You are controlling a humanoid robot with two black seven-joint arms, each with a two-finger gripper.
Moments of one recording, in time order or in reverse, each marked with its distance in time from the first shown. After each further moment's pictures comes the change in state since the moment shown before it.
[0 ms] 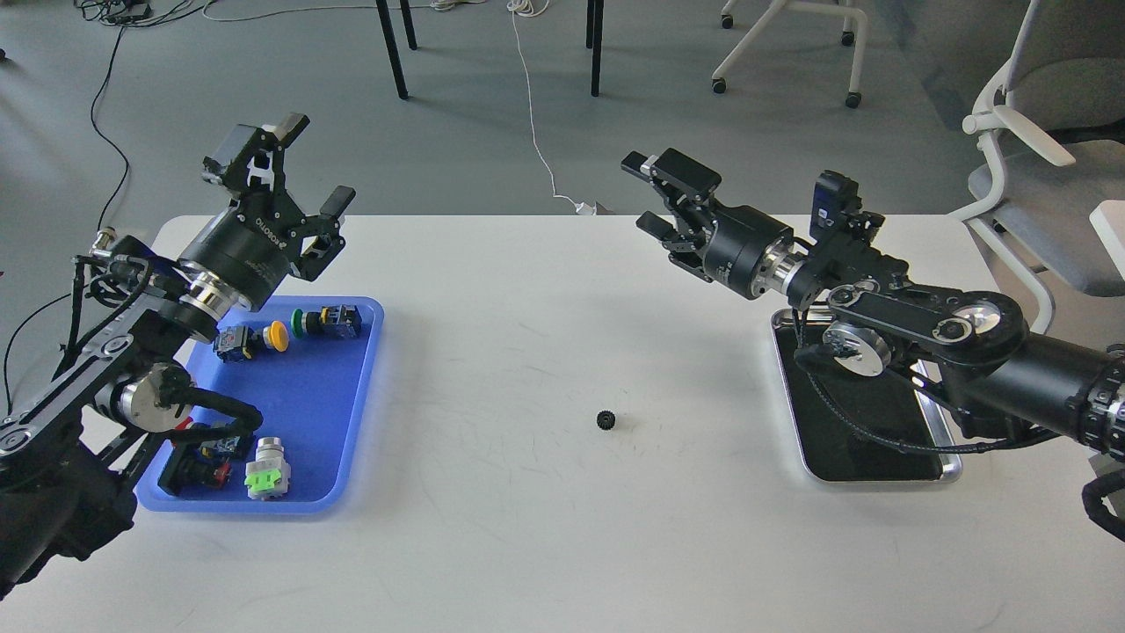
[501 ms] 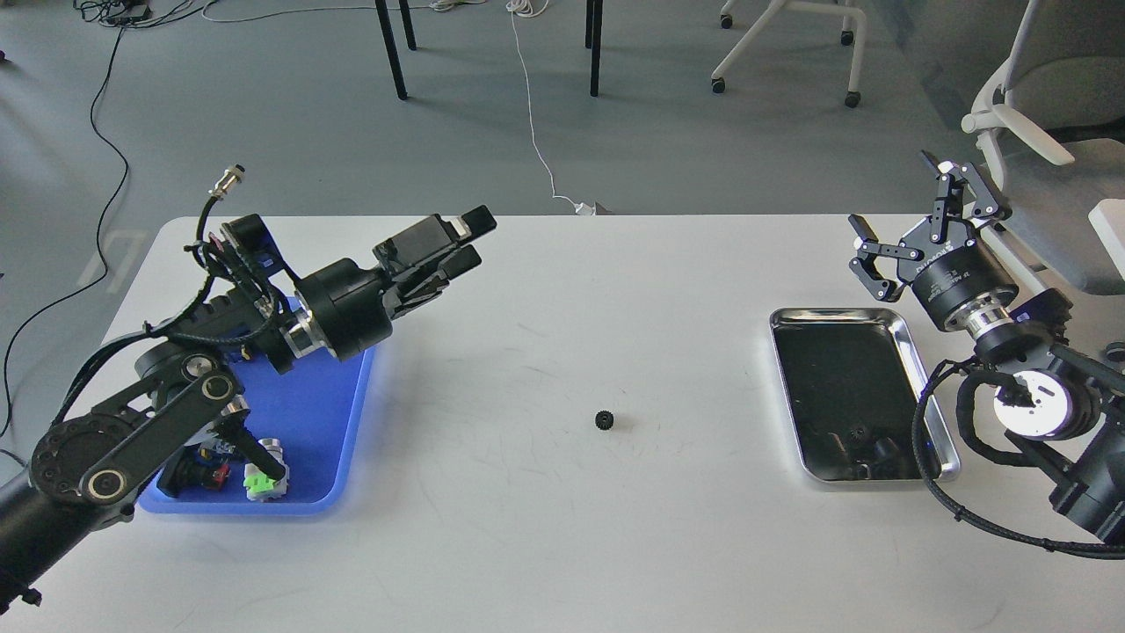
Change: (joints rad) left arm -0.106 -0.006 0.250 -0.160 0.789 -0.079 -0.115; right arm -0.348 -0.119 0.388 -0.186 0.370 0.330 0.001
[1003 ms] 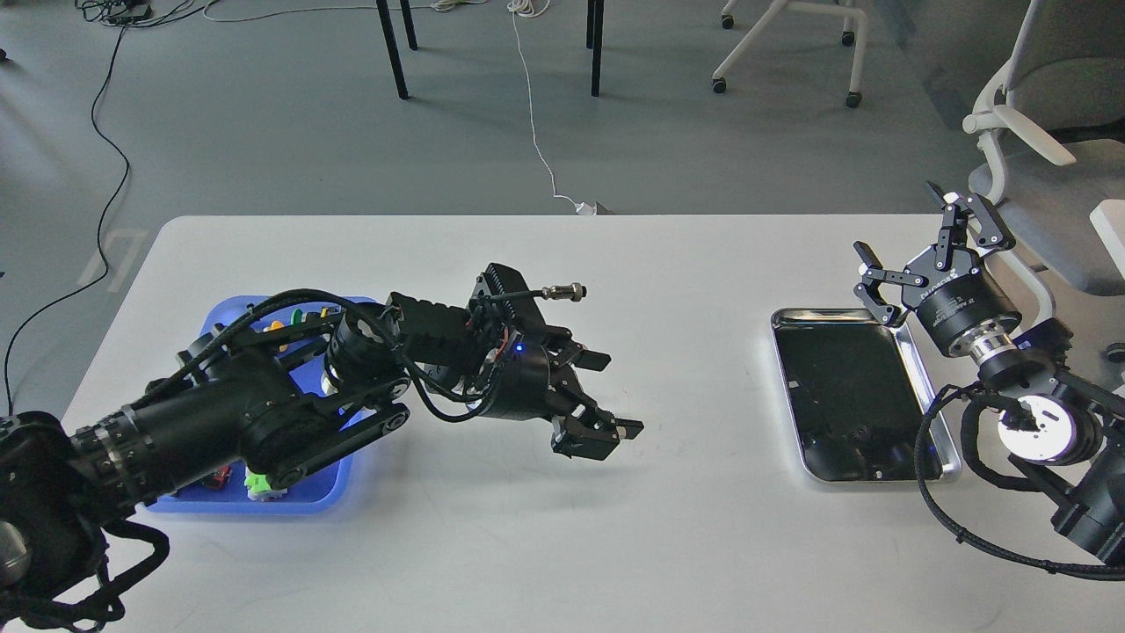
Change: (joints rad) left arm -0.382 -0.280 0.505 0.267 0.777 0.107 -0.072; right arm -0.024 0.003 -0.010 -0.007 0.005 0.009 0.000
